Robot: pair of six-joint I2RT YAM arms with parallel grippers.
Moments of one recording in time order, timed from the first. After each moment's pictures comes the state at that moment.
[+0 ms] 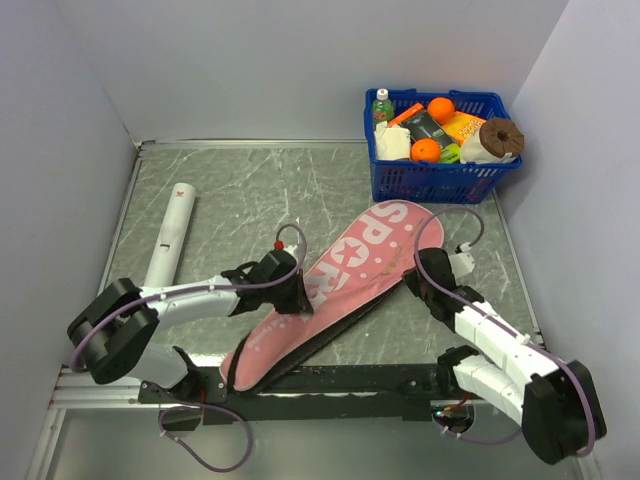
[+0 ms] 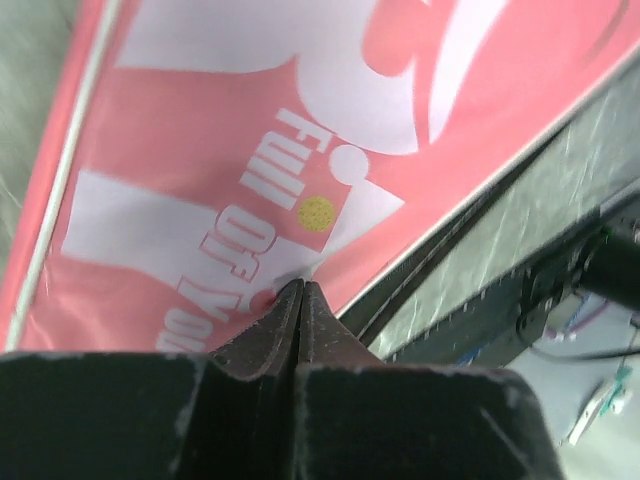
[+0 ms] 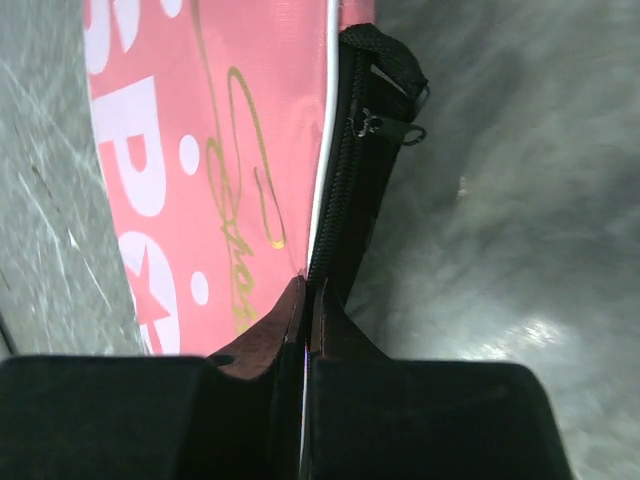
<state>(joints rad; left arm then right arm) -0.86 1.40 0.65 -0.11 0.15 -0.86 0.37 0.97 0.41 -0.22 0.36 1.18</state>
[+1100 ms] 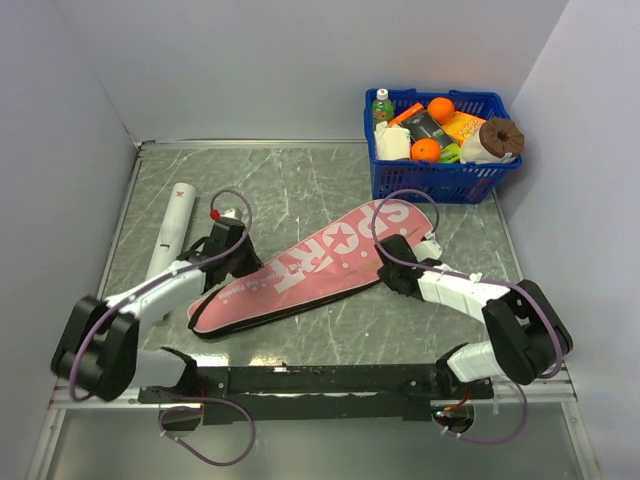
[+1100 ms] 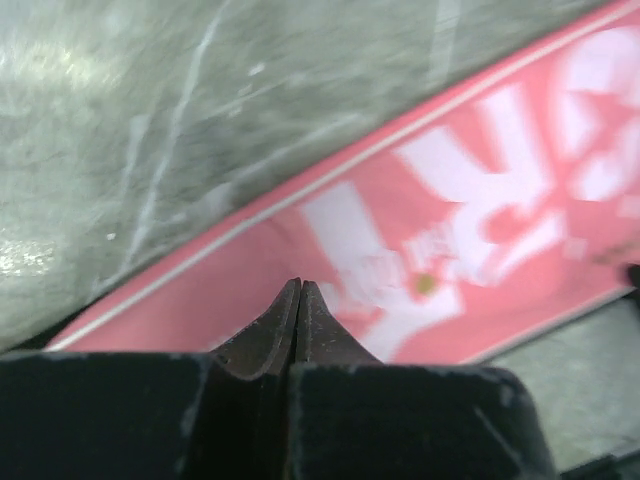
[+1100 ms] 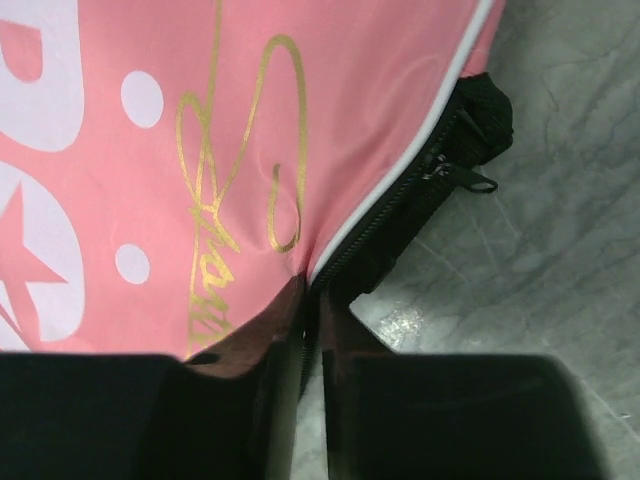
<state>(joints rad) -0.43 1.35 0.69 -0.19 -0.02 -0.74 0.53 1.38 0.60 -0.26 0.43 1.28</state>
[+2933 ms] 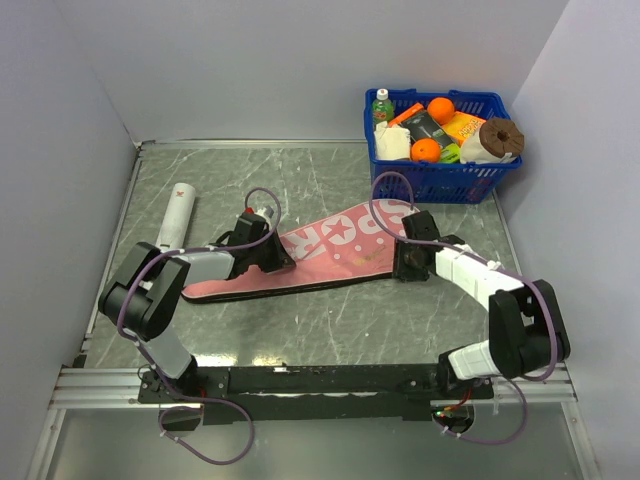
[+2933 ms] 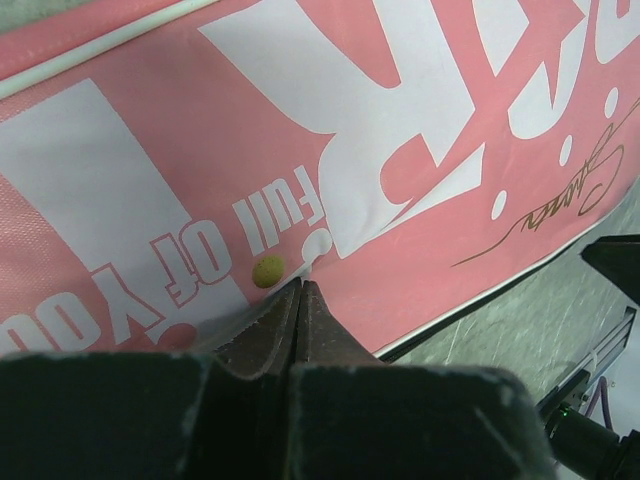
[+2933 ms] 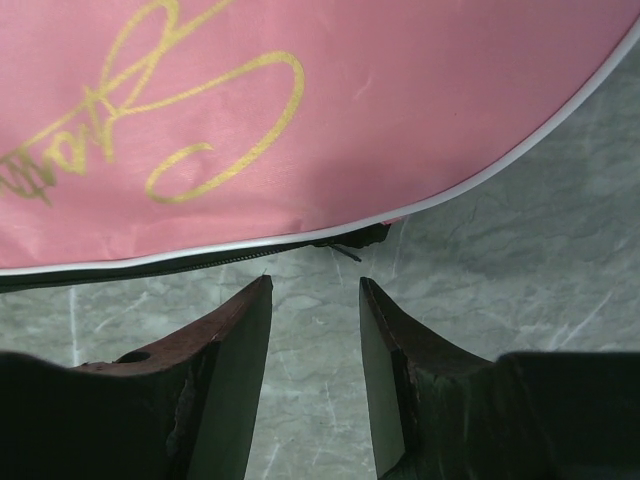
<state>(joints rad) -0.47 1.68 0.76 0.17 0.26 -0.75 0.28 1.39 0.77 -0.50 0.06 0.38</state>
